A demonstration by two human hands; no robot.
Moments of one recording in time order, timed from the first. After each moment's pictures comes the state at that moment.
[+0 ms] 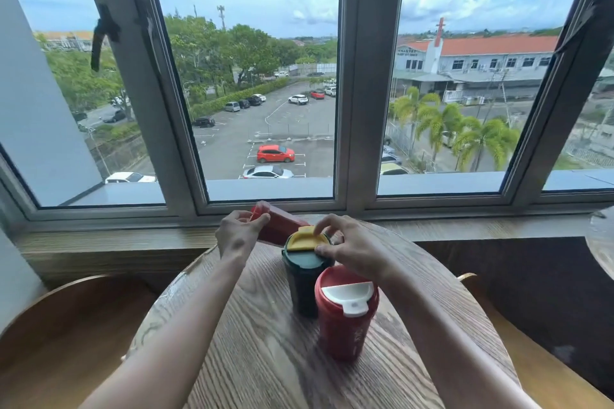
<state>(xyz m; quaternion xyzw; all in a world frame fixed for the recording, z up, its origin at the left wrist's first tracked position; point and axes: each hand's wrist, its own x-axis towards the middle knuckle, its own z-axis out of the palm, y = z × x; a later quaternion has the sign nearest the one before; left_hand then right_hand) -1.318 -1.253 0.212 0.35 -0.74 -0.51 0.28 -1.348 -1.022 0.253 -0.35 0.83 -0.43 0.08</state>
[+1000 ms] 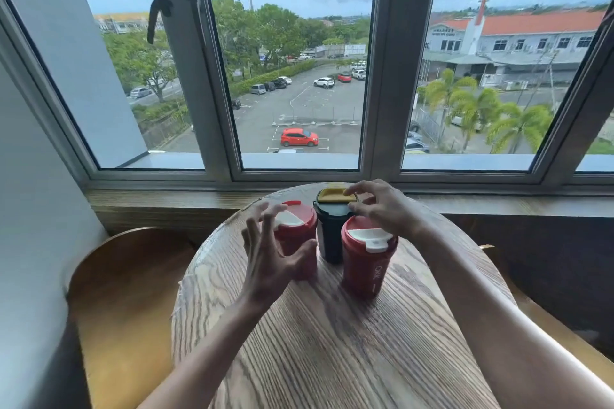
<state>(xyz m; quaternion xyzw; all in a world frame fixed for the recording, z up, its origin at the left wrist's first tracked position) -1.168 -1.177 0.186 0.14 -0.85 -0.37 0.35 -1.325 -1.005 0.257 -0.34 0.85 -0.40 0.06</state>
